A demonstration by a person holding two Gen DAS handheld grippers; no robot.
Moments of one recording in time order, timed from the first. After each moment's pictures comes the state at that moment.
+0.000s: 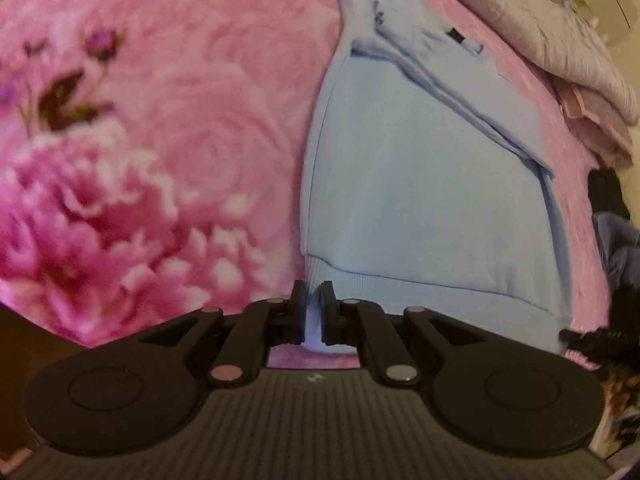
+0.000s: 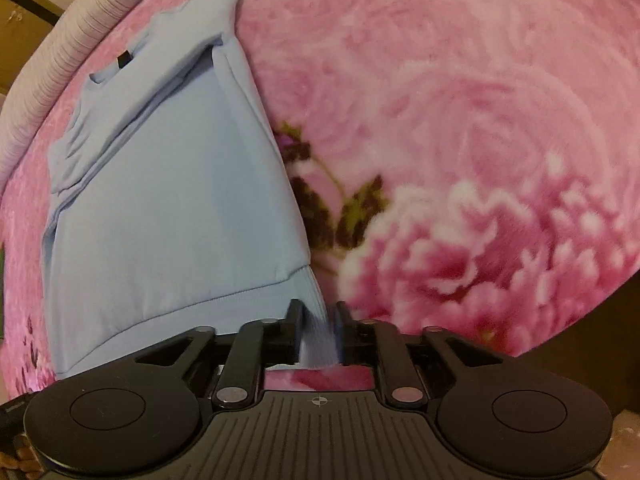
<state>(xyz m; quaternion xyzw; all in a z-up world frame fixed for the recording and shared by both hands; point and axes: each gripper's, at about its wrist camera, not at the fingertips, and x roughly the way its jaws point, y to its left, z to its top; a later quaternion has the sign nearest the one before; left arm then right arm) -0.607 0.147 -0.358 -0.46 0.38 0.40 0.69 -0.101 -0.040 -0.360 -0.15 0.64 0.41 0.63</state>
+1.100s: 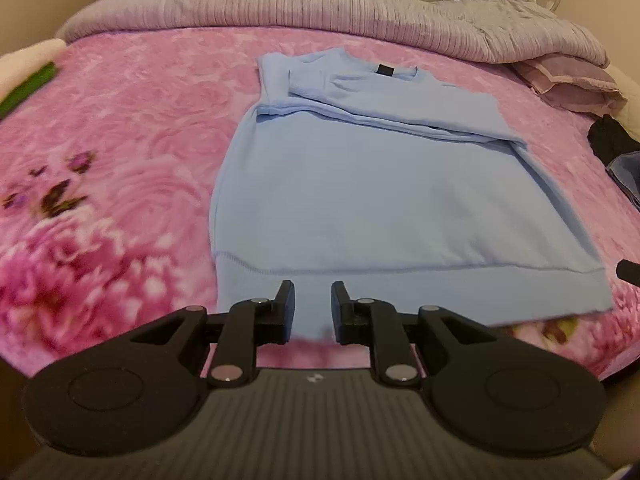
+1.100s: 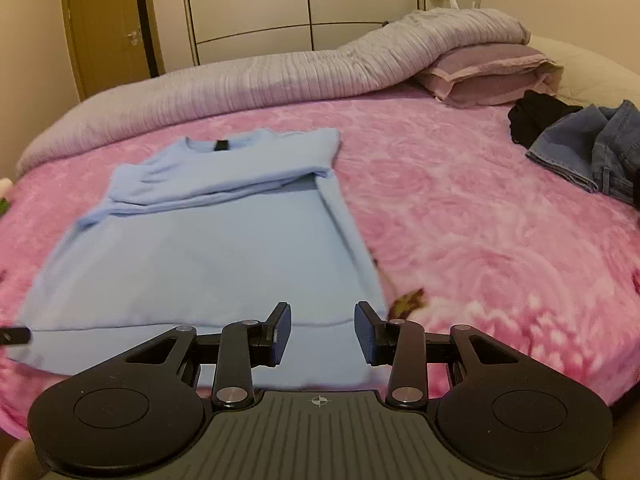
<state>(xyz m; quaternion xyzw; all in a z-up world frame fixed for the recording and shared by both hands) -0.528 0.033 -0.328 -0.26 0.34 0.47 0.77 -0.239 -0.105 -0.321 -0.15 0.32 0.52 0.77</state>
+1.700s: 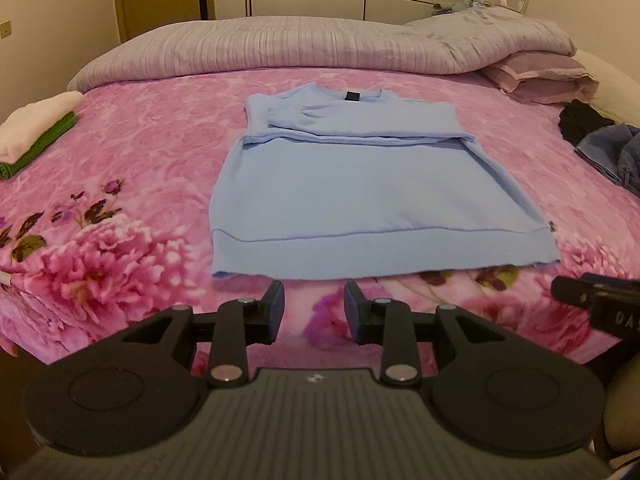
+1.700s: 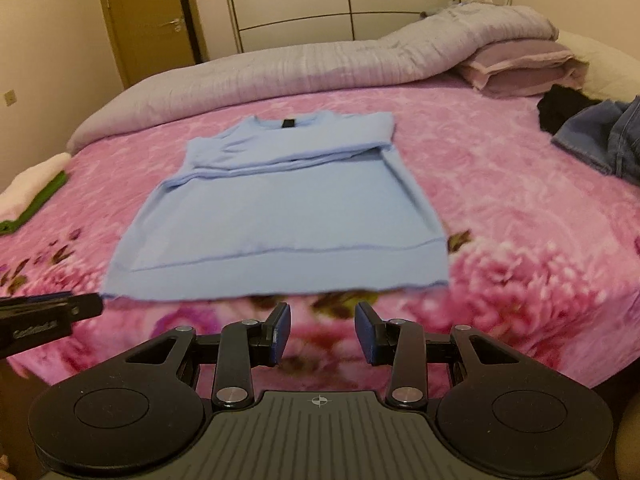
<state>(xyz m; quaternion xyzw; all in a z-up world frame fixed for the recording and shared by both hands) -0.529 -0.072 -0.287 -0.20 0.32 0.48 0.79 -0.327 -0.166 -0.295 -0.16 0.34 0.56 0.74</state>
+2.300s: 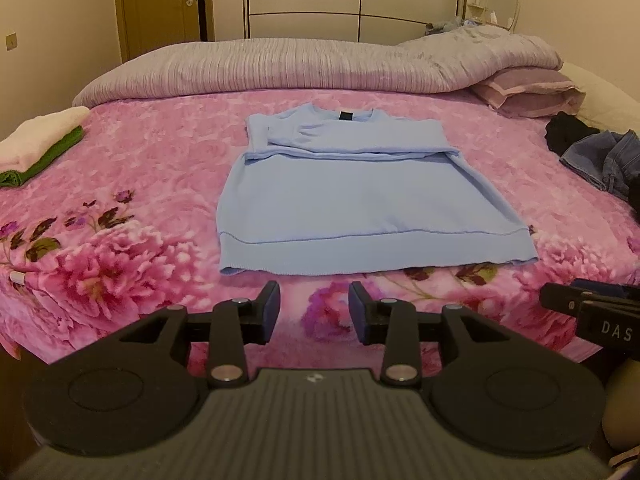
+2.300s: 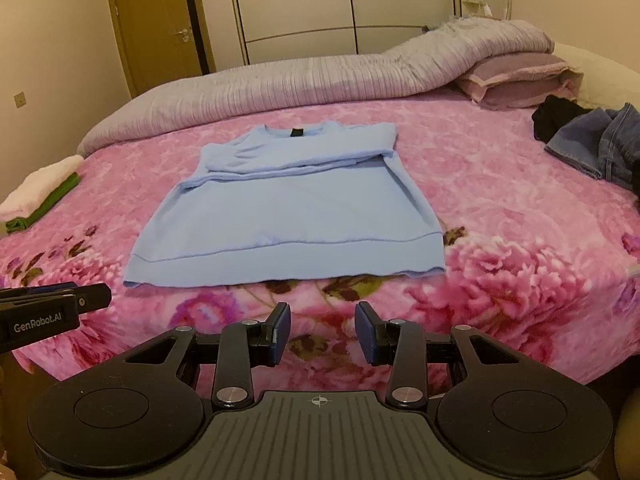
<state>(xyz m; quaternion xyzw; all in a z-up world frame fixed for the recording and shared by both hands) -0.546 -0.110 -0.270 -0.18 0.29 0.48 0.81 -0.353 -0.201 -0.281 -0.15 0.31 0.57 0.75</state>
